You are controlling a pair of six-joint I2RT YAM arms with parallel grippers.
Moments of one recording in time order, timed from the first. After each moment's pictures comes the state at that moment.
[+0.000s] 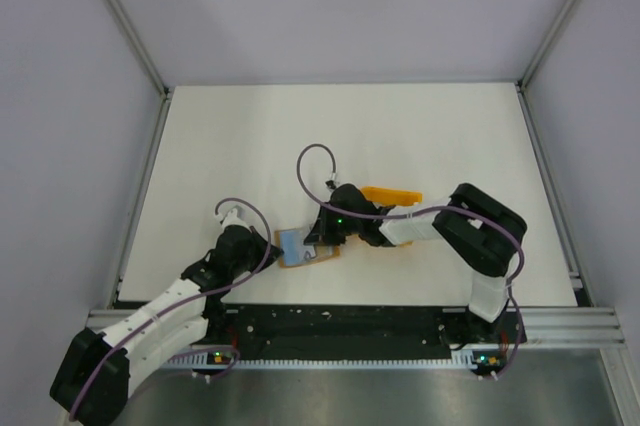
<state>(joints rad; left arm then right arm) -0.54 0.74 0.13 -0.07 -0.02 -1.00 0.92 1.84 0.85 0.31 -0.24 0.99</state>
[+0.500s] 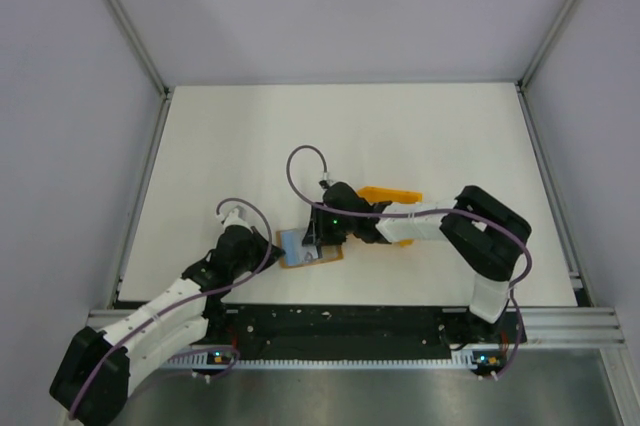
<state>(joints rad) -0.54 0.74 0.13 -0.07 -0.02 -1.00 0.95 1.83 0.94 0.13 -0.17 0.88</state>
